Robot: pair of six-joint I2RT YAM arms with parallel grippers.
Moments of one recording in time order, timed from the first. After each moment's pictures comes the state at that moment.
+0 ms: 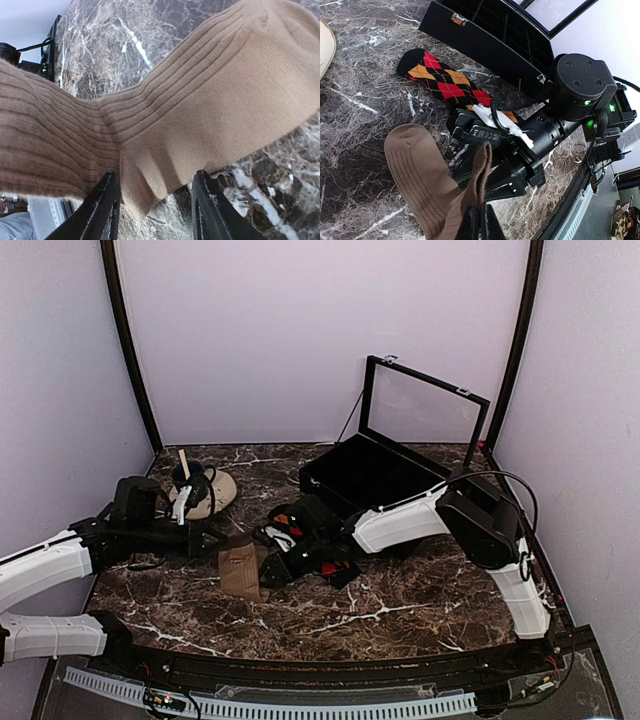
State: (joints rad) left arm -0.48 0.92 0.54 -0.25 0.42 -0.42; right arm 1.03 2.28 1.50 0.04 -0.58 0.42
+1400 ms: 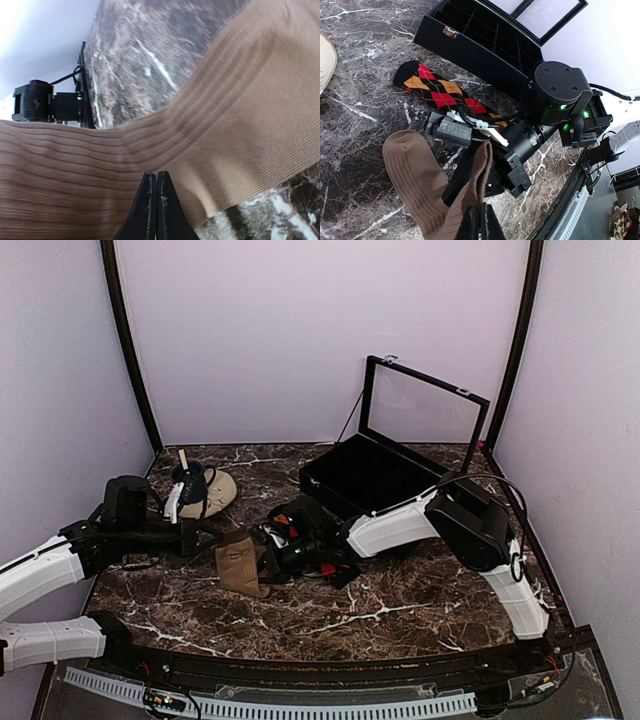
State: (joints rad) left arm -0.48 0.84 0.54 -0.27 0.42 -0.43; right arm 1.04 2.33 1.53 0.18 -0.66 0.77
